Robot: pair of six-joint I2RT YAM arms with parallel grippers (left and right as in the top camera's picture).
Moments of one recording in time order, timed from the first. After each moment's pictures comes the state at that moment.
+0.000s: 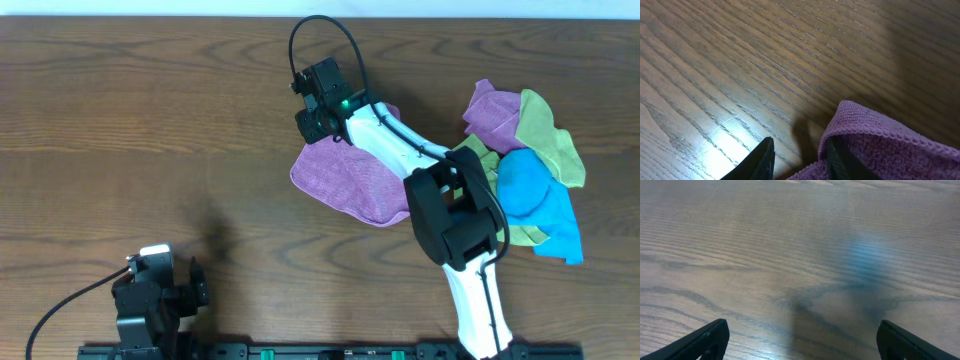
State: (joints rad) left arm 0.05 0.01 0.31 -0.99 -0.13 -0.01; right arm 0.53 2.30 1.75 -0.48 -0.07 0.06
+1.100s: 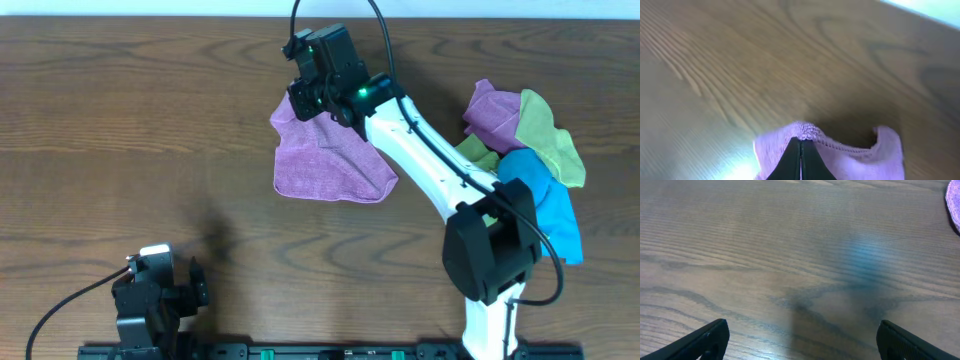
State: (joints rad) left arm 0.05 0.01 0.31 -0.99 -0.13 -0.01; right arm 0.55 2.06 1.76 -0.45 -0.17 0.07
